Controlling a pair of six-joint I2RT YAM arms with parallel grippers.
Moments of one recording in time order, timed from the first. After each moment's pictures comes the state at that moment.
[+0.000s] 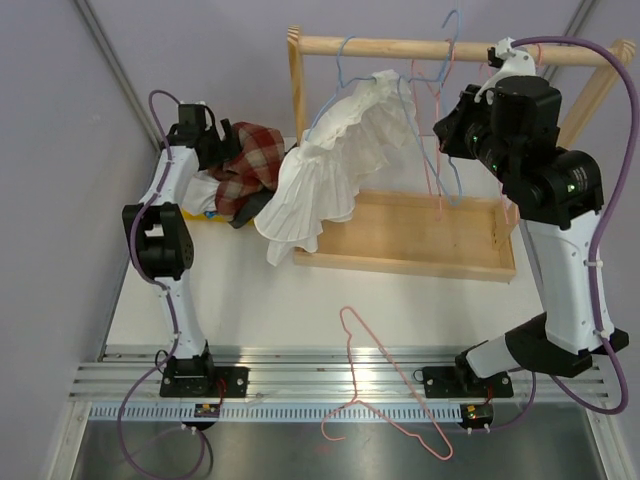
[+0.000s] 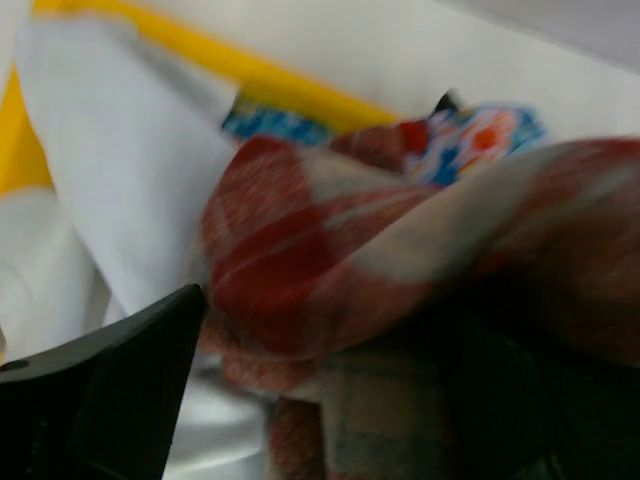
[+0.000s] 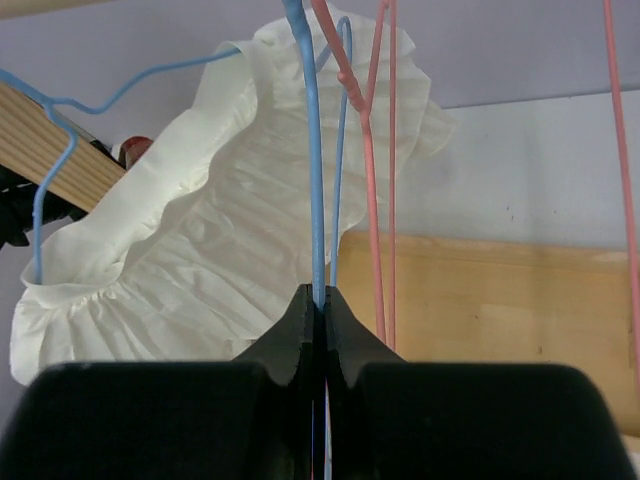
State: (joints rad) left arm 0.02 2.13 1.97 -0.56 0.05 -0.30; right arm 0.45 1.45 2.28 -1.09 0.24 0.38
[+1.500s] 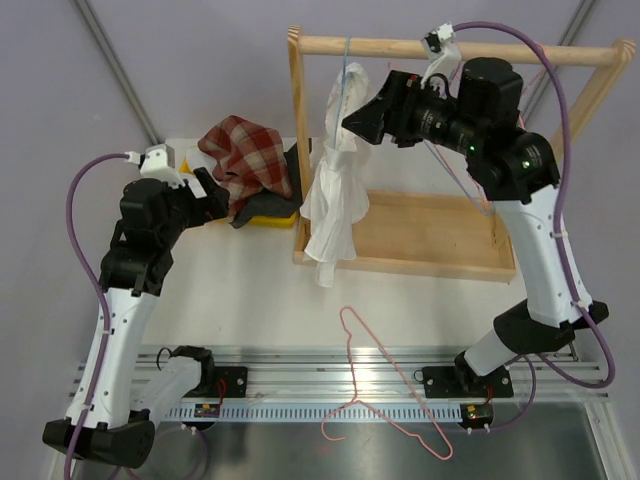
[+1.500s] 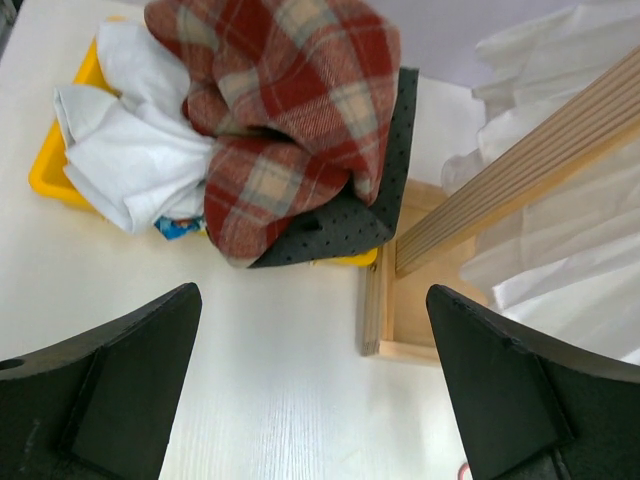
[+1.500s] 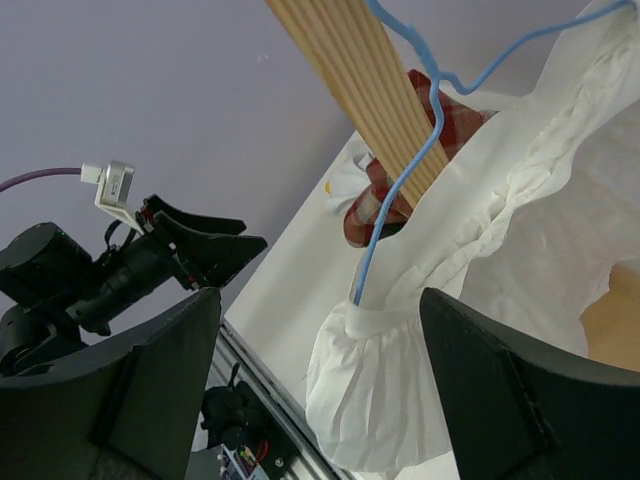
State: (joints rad) left arm -0.14 0.90 1.18 -0.58 -0.01 -0.34; right arm 0.50 1.55 2.28 -0.85 -0.34 0.50
